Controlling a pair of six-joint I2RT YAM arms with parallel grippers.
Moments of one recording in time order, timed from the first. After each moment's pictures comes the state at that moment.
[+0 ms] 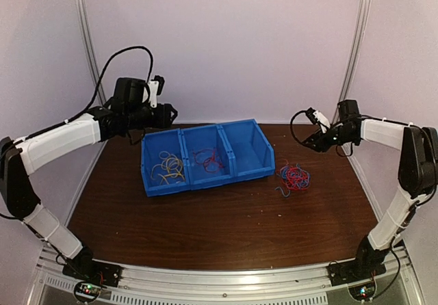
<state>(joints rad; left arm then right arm) -0.53 1.53 1.30 -0.23 -0.08 -0.21 0.02 1.68 1.21 -0.34 -0.61 -0.45</state>
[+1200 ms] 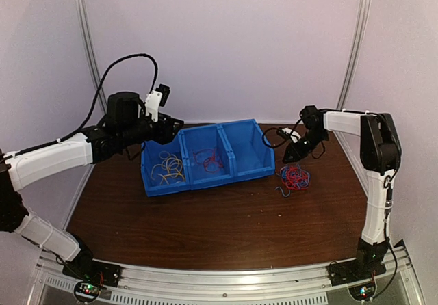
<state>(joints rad) -0.62 1.38 1.07 0.01 0.00 -0.04 0.19 2.13 1.65 -0.78 -0.44 -0.39</state>
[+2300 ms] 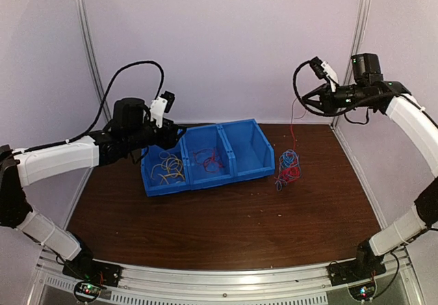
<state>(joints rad) -0.62 1.42 1.04 0.06 0.00 0.00 0.18 1.42 1.56 -0.69 -0.64 -0.40</state>
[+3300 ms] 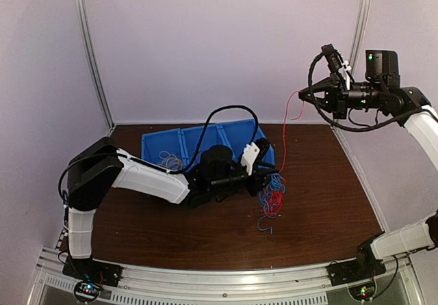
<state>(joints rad) -1.08 2.07 1.28 0.70 0.16 -0.09 0.30 1.23 1.50 -0.61 -0.95 -0.31</state>
